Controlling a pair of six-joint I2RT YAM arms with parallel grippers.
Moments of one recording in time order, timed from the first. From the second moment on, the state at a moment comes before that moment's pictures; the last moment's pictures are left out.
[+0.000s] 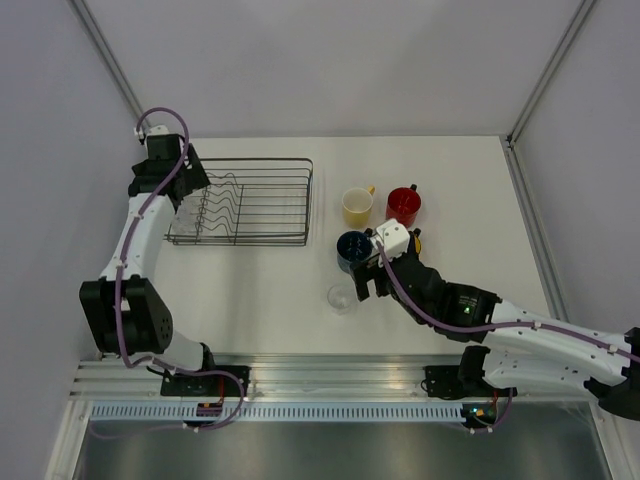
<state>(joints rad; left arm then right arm) 0.03 1.46 1.31 -0.55 -0.32 -0.31 1.14 0.94 0.80 -0.29 0.58 0.23</state>
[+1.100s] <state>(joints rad) 0.18 1.89 1.53 -0.52 -0.21 -0.18 1.14 0.81 0.71 -0.25 0.53 0.21</state>
